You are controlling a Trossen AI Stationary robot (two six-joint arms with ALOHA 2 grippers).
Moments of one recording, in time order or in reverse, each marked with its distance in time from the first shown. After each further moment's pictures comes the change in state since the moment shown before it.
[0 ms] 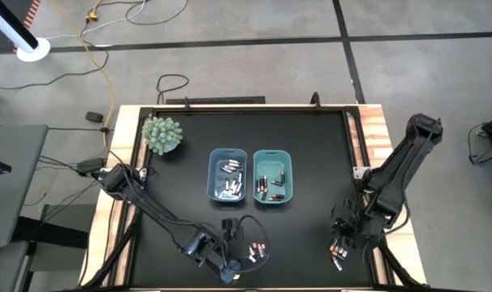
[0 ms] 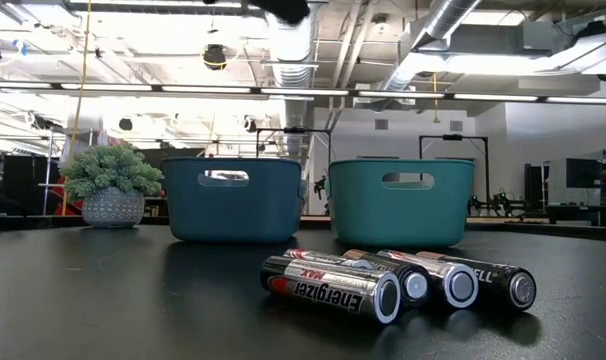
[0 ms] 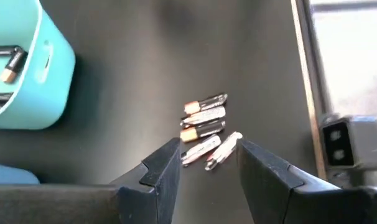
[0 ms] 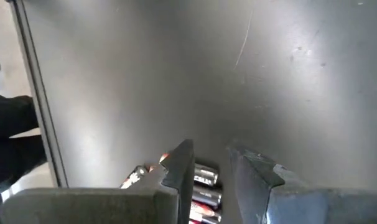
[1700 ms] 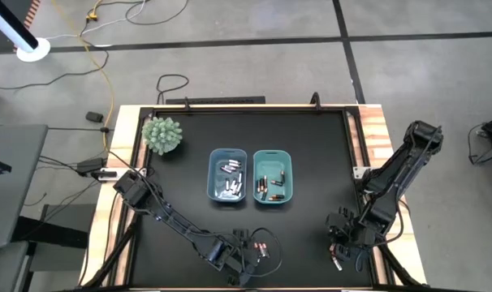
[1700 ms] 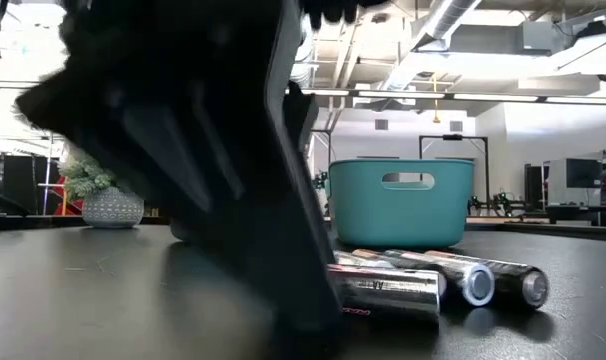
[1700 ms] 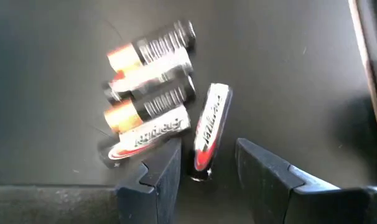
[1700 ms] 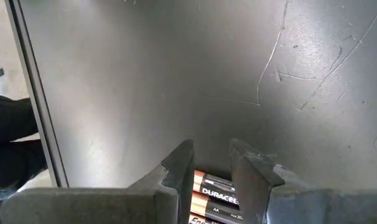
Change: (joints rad) left arm 0.035 0.244 -0.020 0.181 0.158 0.060; right arm -0.001 0.154 0.001 0.159 -0.002 0.029
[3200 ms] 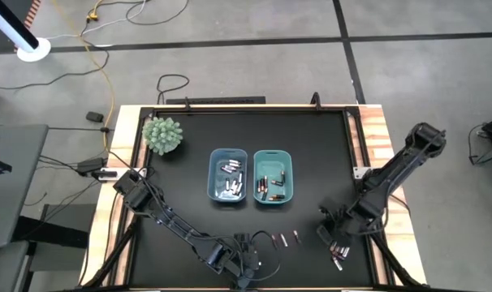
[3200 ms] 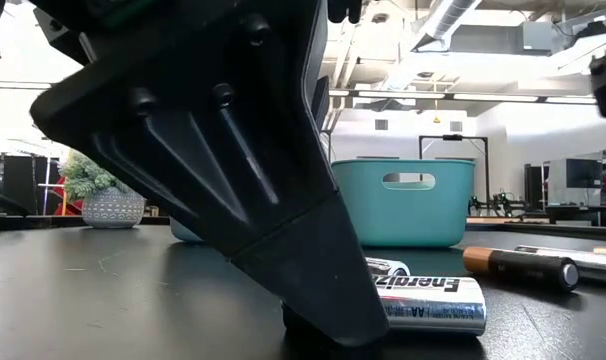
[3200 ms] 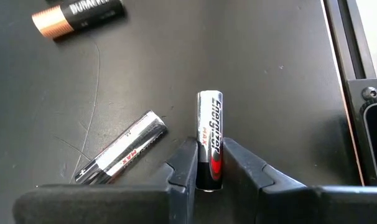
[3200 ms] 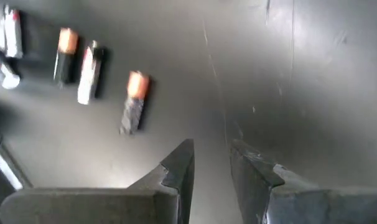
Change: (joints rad) left arm -0.005 0.057 0.000 0.041 0.022 -0.063; right arm -0.191 0.014 0.000 -0.016 0.001 0.305
